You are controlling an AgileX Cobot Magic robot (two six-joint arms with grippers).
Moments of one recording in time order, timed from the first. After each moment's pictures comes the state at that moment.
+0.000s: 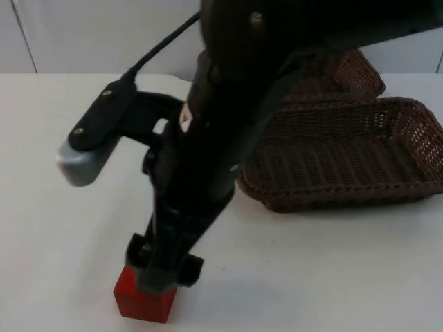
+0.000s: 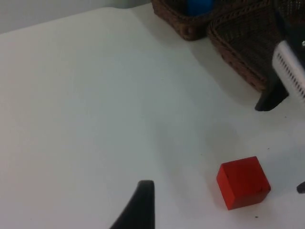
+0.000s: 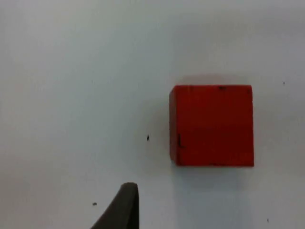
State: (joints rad) right arm 0.98 2.05 -1.50 0.11 0.73 -0.52; left arm -0.32 0.38 -0.52 -0.09 0.80 0.10
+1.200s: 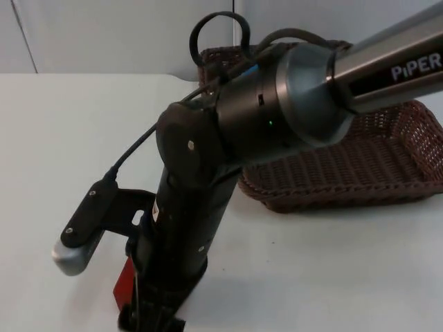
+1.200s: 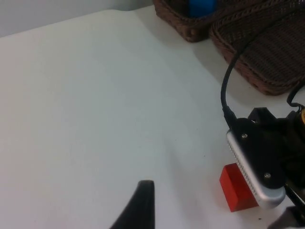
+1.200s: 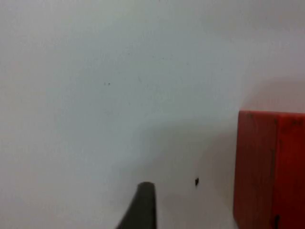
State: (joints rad) right arm 0.99 2.30 -1.57 0.21 0.67 -0.60; left arm -0.32 0.38 -0.52 -0.08 0.79 0.10
